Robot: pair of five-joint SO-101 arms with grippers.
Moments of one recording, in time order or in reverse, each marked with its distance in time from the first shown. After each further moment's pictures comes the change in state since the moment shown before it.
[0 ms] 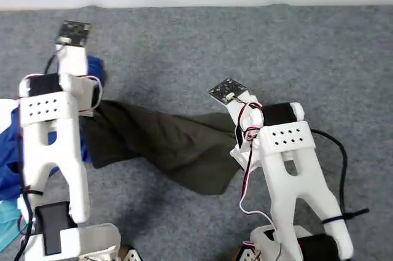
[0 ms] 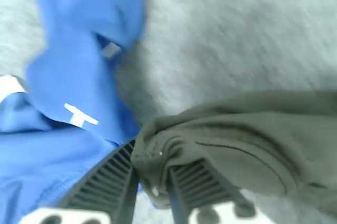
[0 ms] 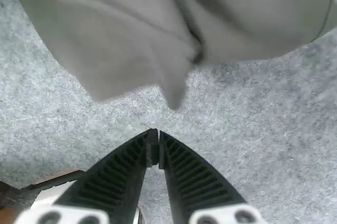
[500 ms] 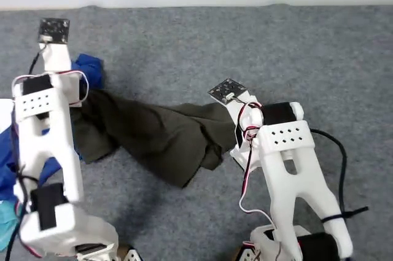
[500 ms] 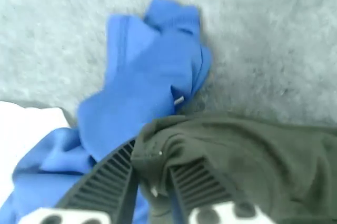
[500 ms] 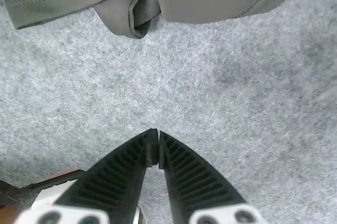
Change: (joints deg) left arm -5.1 10.2 0.1 -15.8 -0.1; right arm 0.0 0.5 0.0 0.0 0.0
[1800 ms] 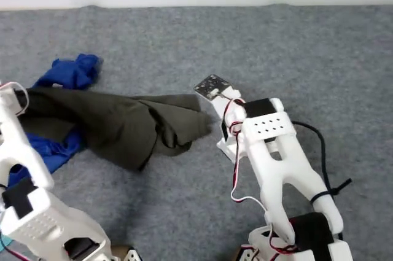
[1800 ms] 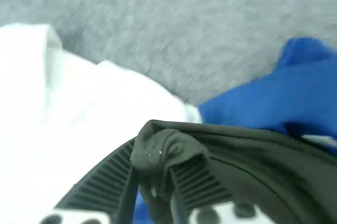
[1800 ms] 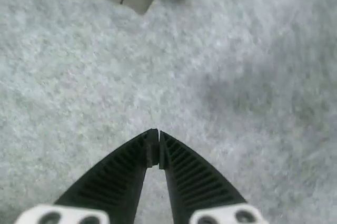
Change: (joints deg) left arm -21.7 9.5 -3.6 -15.7 4.1; right arm -4.9 9.5 0.0 -14.7 0.0
